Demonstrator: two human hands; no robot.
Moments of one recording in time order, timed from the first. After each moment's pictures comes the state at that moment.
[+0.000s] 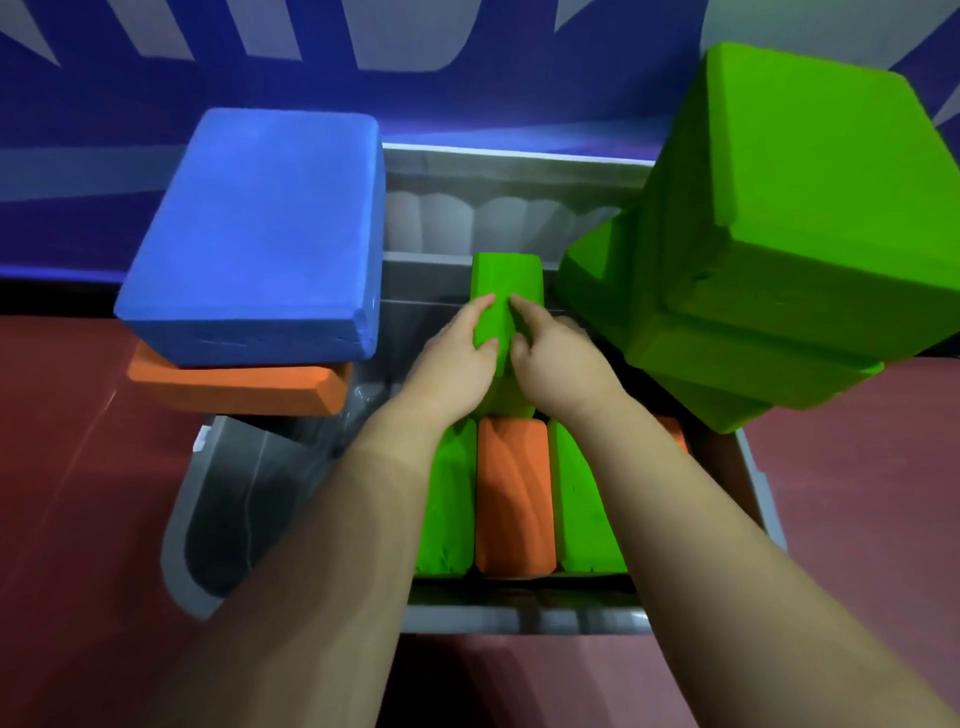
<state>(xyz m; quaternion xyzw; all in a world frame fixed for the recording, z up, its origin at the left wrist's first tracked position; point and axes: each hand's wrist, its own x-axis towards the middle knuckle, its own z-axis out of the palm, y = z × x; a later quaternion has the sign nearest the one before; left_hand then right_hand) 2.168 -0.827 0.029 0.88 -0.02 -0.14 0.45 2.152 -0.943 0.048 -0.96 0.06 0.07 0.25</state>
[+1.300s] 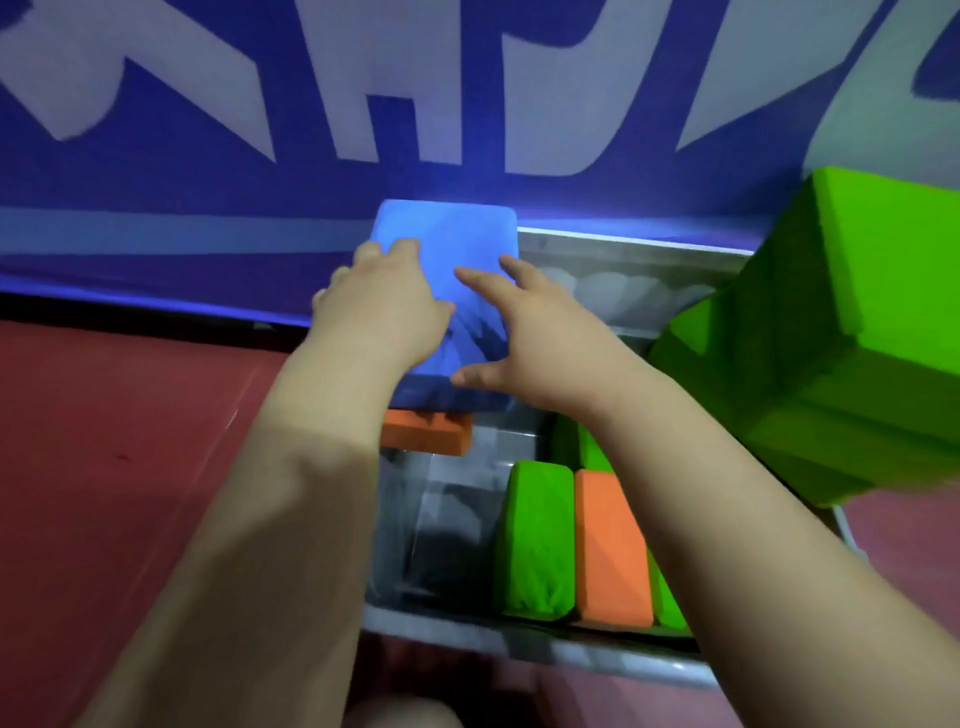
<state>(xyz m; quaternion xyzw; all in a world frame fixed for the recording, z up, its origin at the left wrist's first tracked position) 2.162 -0.688 0.185 0.98 0.07 -0.03 0.17 2.156 -0.827 0.167 -0.96 -0.18 0.06 0.20</state>
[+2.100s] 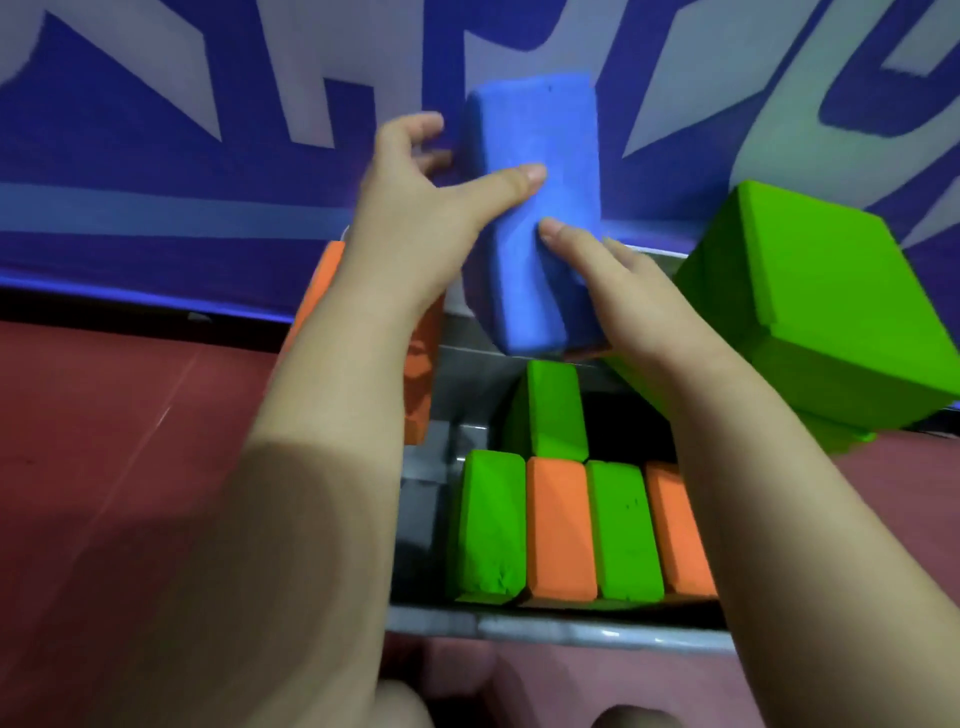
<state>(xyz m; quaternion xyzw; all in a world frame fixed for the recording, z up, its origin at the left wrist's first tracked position) 2.159 -0.727 0.214 0.72 0.00 0.08 0.69 2.135 -0.876 0.199 -0.82 0.07 0.04 0.56</state>
